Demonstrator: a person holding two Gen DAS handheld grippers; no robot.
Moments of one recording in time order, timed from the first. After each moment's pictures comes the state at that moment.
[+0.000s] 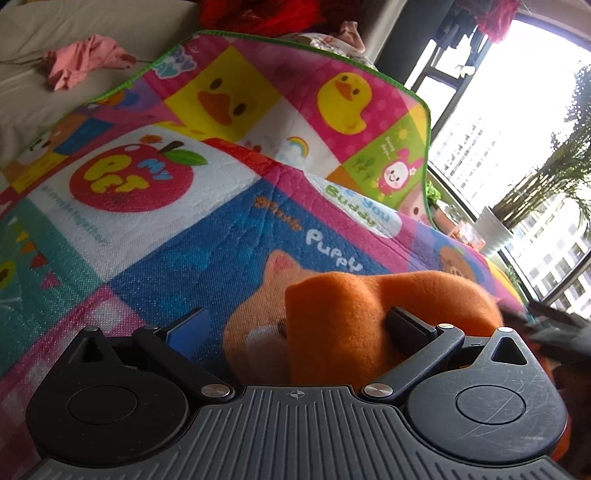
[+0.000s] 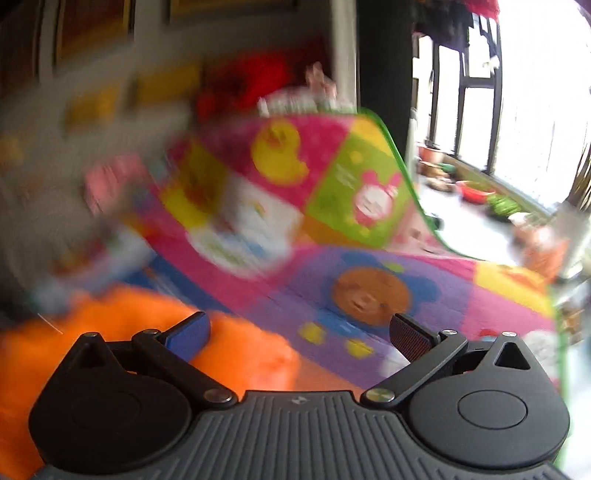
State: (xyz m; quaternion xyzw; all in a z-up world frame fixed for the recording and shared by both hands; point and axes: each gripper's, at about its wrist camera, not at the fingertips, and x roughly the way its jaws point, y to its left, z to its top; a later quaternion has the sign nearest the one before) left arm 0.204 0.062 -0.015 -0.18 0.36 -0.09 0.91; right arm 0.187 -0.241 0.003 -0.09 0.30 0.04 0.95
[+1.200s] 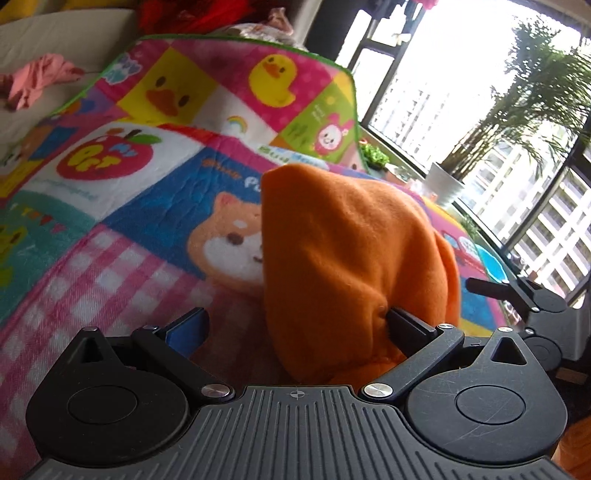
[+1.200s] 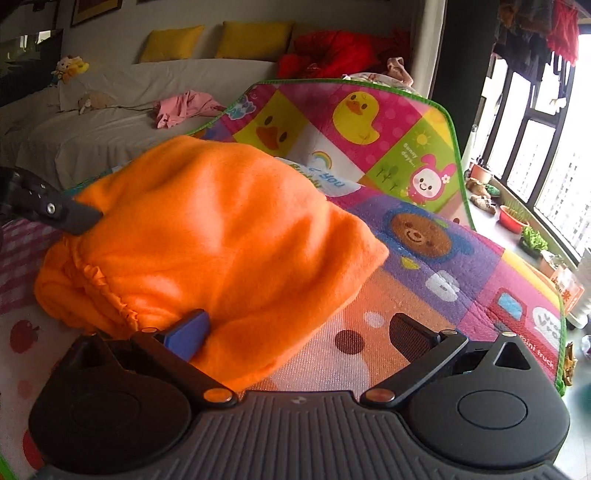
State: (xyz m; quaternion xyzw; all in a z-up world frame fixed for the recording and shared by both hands) left arm 0.114 0.048 -0.002 -0.12 0.37 -0.18 0.90; right arm 0.080 -0.221 -0.010 -0.13 0.30 0.14 0.94
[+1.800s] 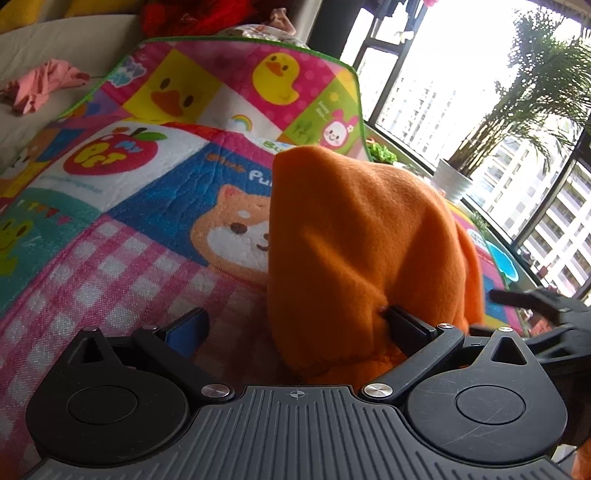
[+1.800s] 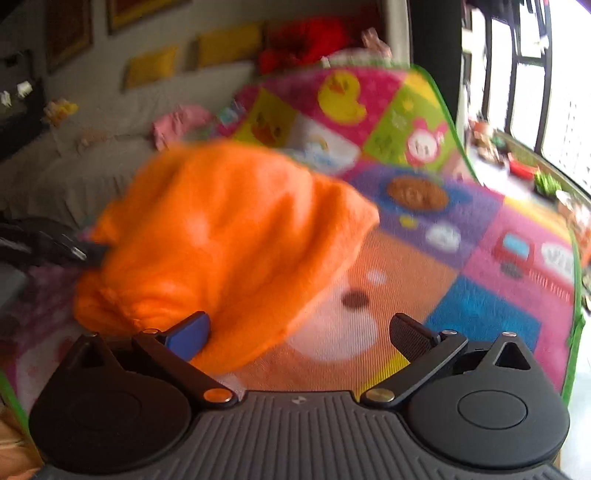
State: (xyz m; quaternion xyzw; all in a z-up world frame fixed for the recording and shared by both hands) left arm 0.103 0.041 -0.008 -0.11 0.36 -0.17 0.91; right arm 0.055 -0.256 0.003 -0.01 0.31 0.18 0.93
